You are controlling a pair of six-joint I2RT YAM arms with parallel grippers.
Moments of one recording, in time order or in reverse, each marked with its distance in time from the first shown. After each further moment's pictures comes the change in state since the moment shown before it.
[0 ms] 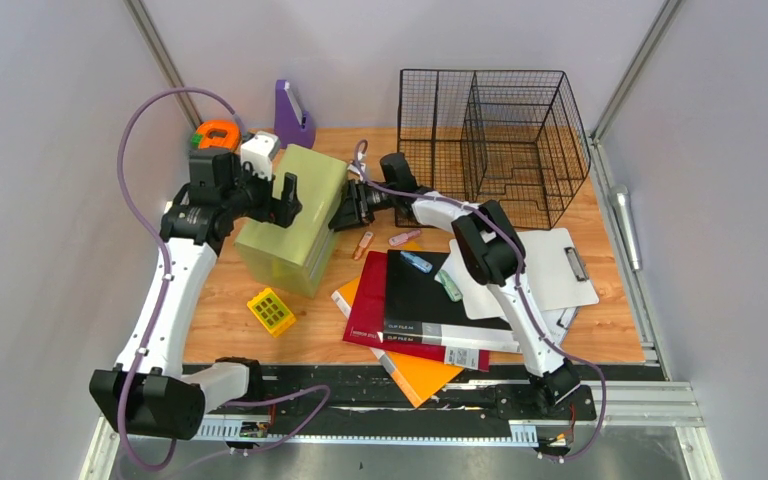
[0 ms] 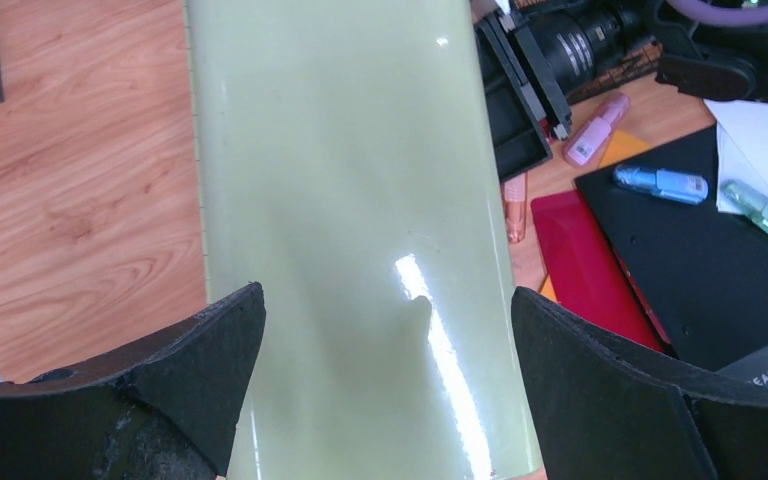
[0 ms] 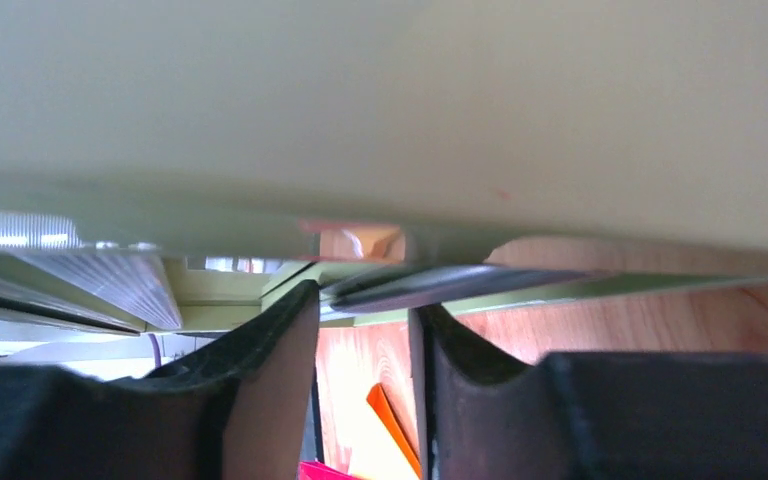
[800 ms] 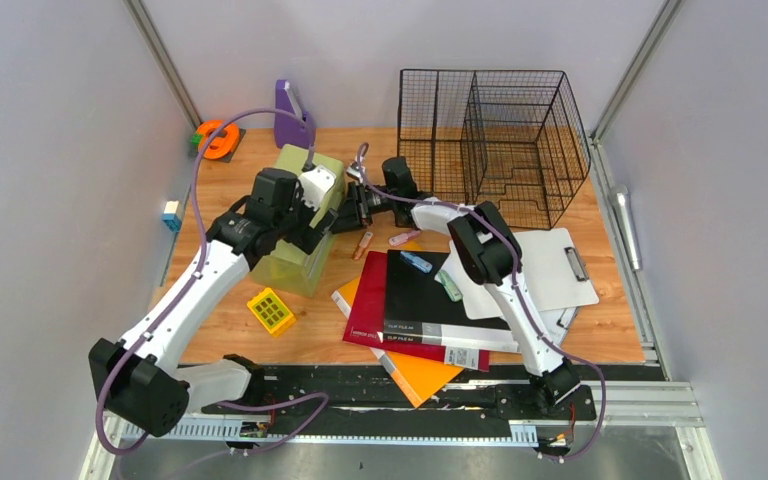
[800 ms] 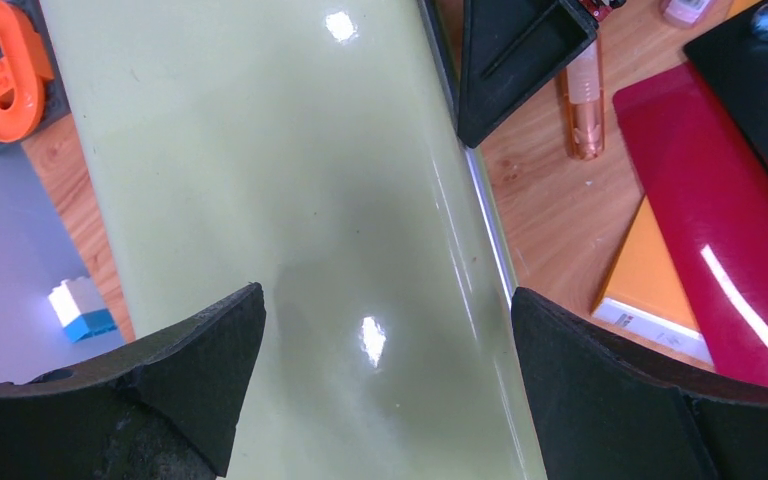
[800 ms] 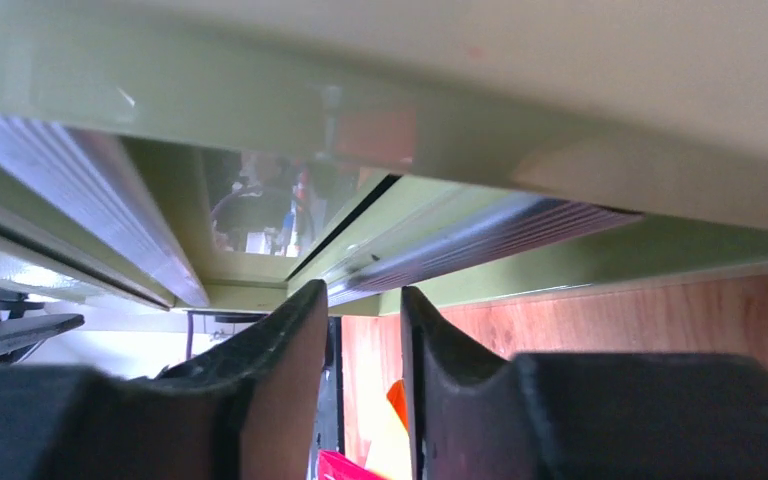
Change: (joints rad) left arm -0.336 0.026 -0.114 0.005 -0.410 0.162; right arm -0.002 0.044 -0.024 0.248 -0.102 0.199
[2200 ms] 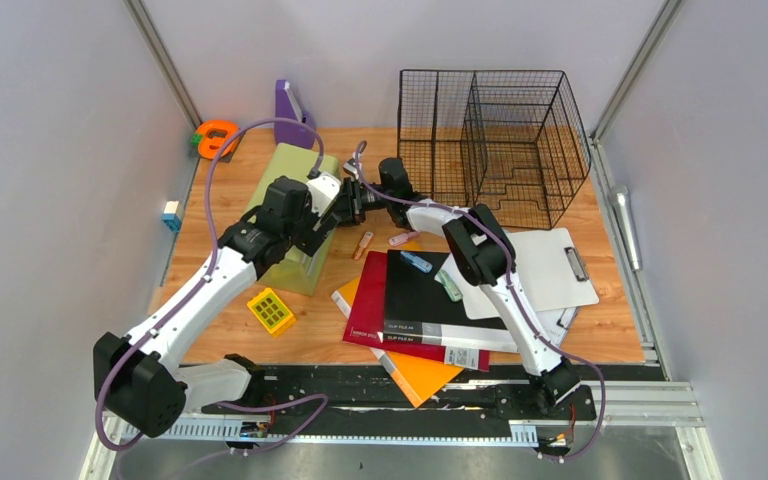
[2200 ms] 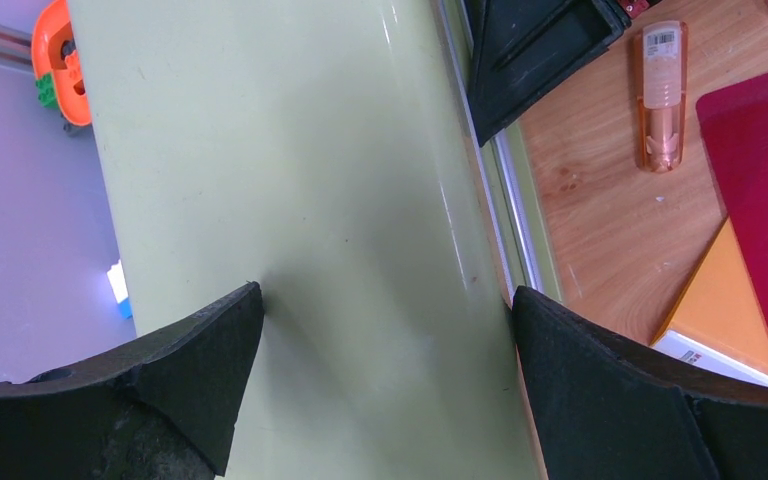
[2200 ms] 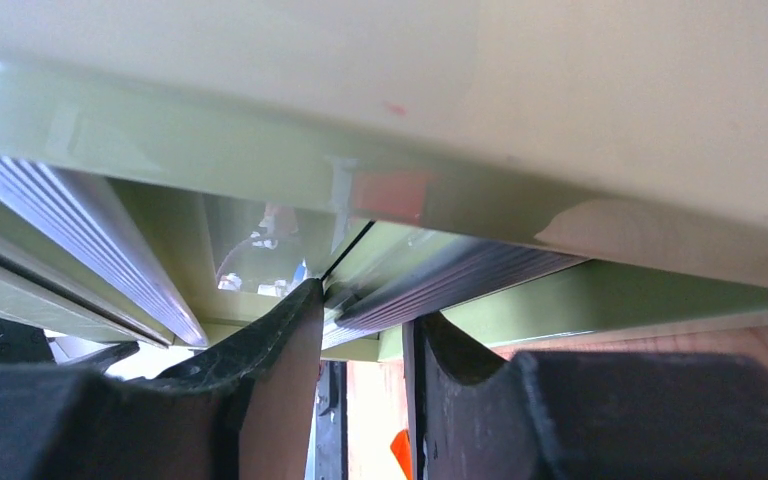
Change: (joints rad) left arm -0.052 0.003 -0.098 0.124 -0.193 0.021; right arm 0.013 0.062 0.071 0.103 0.076 0.117
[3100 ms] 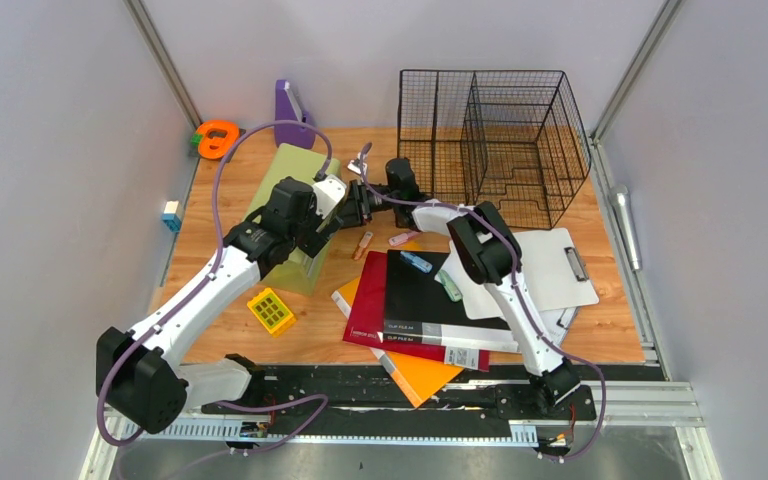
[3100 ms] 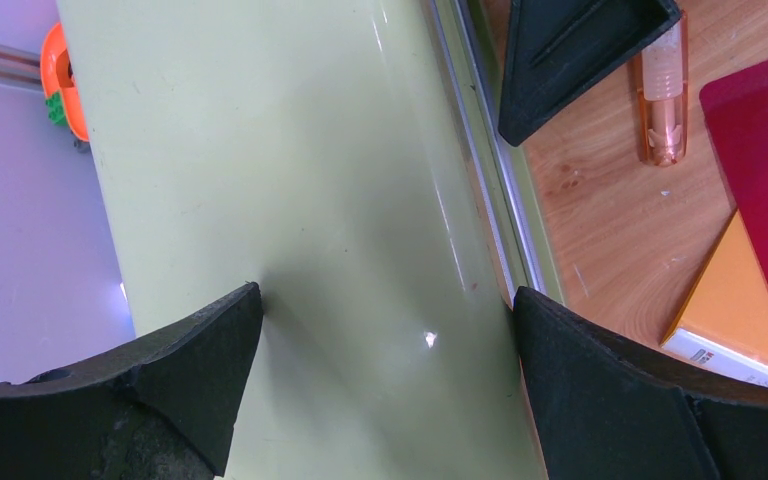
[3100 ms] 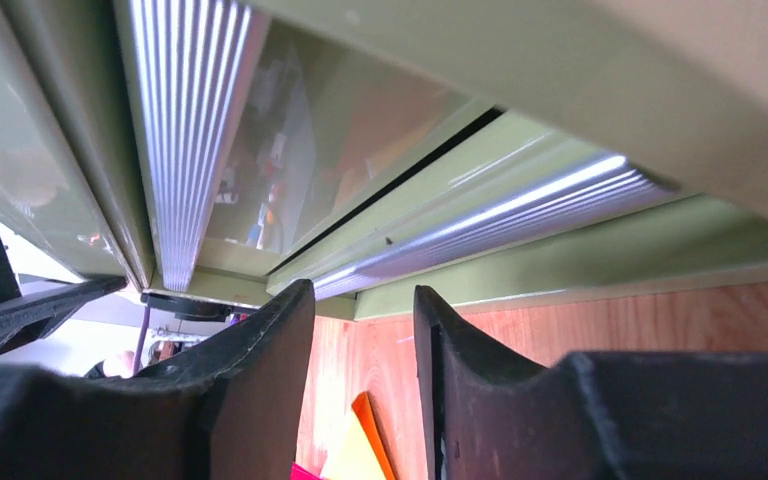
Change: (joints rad) left arm -0.019 0.019 -0.007 0.015 -0.015 0.038; right arm -0.027 -0.056 -0.105 0.038 -0.056 -0.172
